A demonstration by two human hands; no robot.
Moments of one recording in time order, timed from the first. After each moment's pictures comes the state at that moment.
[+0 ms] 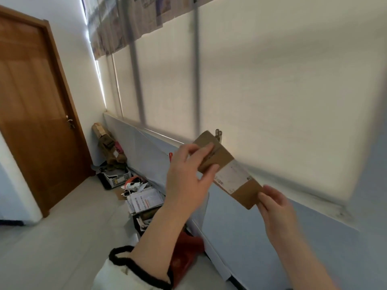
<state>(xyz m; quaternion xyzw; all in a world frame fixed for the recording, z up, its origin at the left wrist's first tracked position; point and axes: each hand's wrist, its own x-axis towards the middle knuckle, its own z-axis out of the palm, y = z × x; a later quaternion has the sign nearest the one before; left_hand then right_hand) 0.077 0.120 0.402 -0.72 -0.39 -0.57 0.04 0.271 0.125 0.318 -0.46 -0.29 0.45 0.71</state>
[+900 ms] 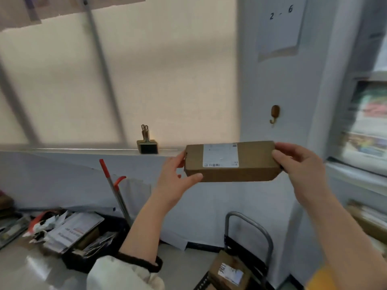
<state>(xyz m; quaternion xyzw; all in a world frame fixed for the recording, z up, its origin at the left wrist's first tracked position) 0.007 0.019 0.380 -0.78 -0.24 -0.39 -0.42 0.215 -0.148 0.395 -0.62 -0.31 0.03 0.72</state>
